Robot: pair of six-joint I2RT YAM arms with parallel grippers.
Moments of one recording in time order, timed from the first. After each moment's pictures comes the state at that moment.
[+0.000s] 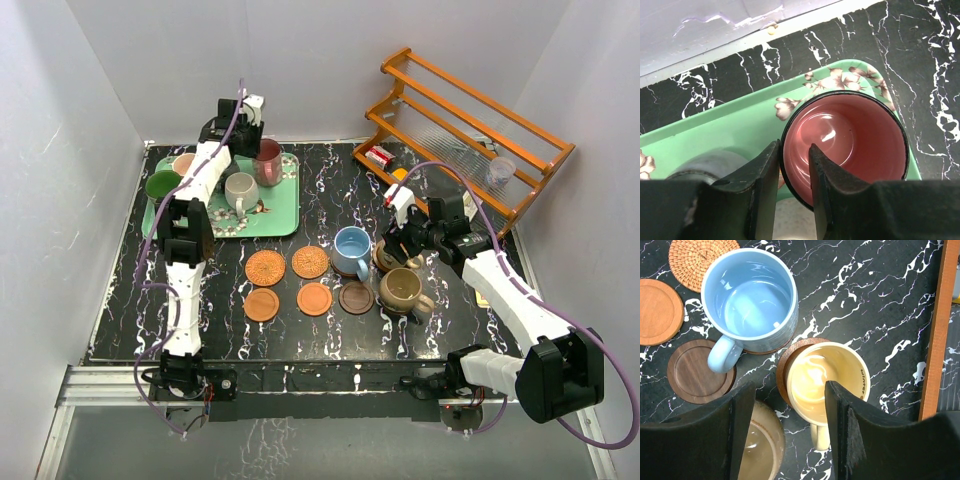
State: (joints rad) left arm -0.16 2.42 2.29 -0.55 0.12 0.13; right arm 0.27 1.16 0.87 -0.41 -0.40 -0.46
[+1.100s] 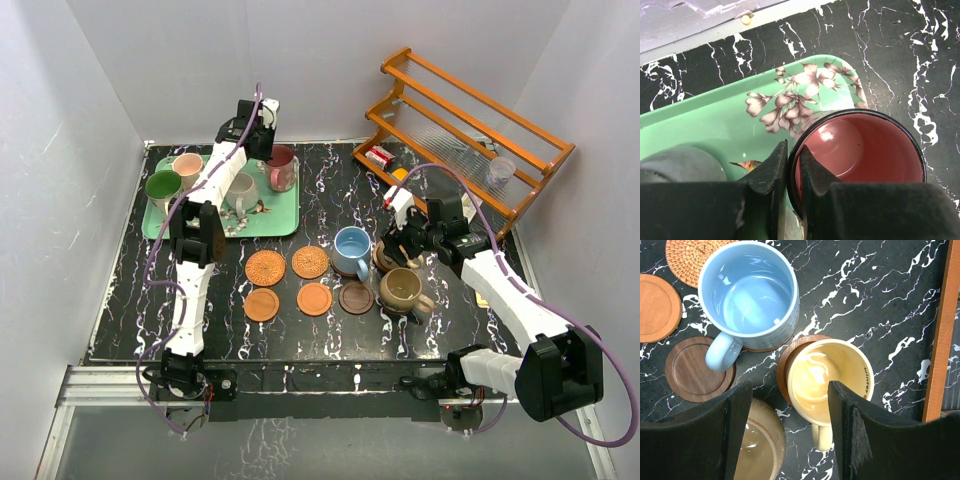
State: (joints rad) left arm -0.25 2.48 2.40 -0.65 0.01 0.09; right arm 0.27 1.17 0.85 -0.40 -0.40 -0.46
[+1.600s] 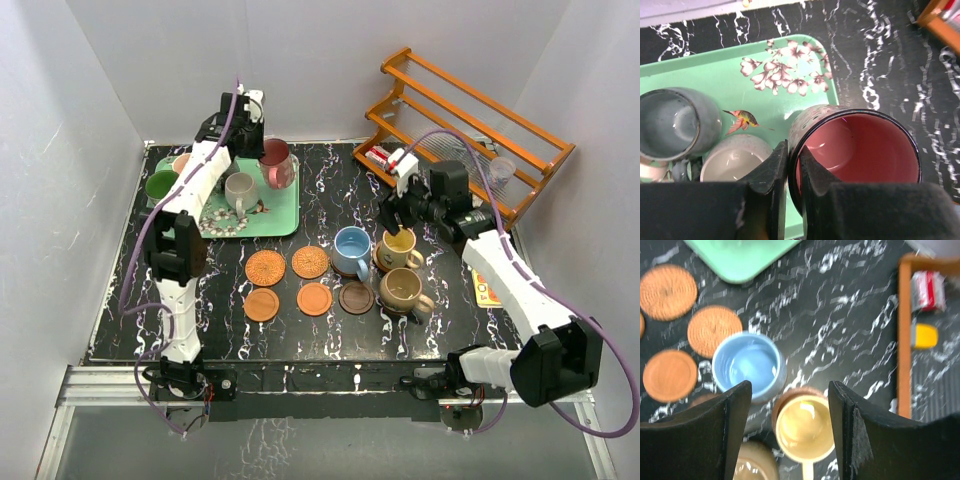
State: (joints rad) left arm -0.25 2.17 2.10 -0.66 0.04 -0.07; right arm 0.28 1.22 1.03 -0.38 -0.43 -0.36
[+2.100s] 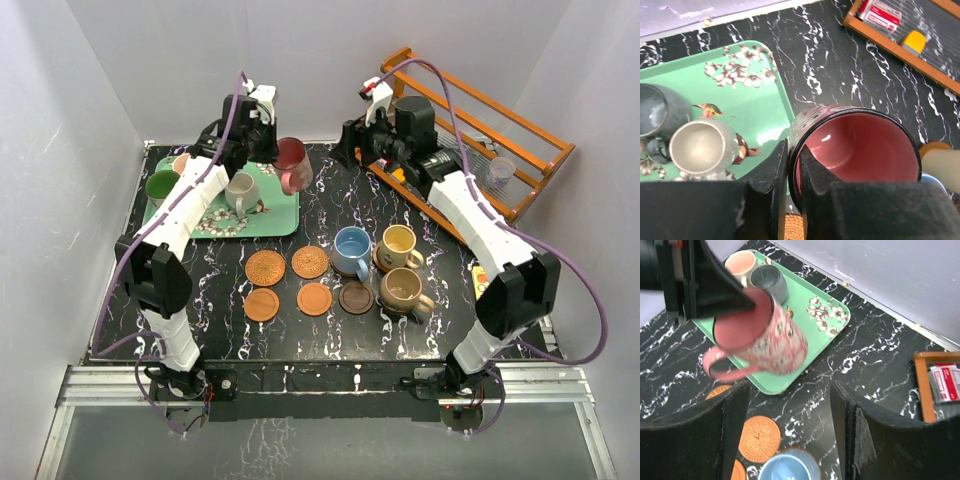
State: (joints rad) left arm -0.36 1.84 1.87 -0.60 0.04 -0.11; right arm 0.38 1.61 1.62 -0.29 -0.41 0.01
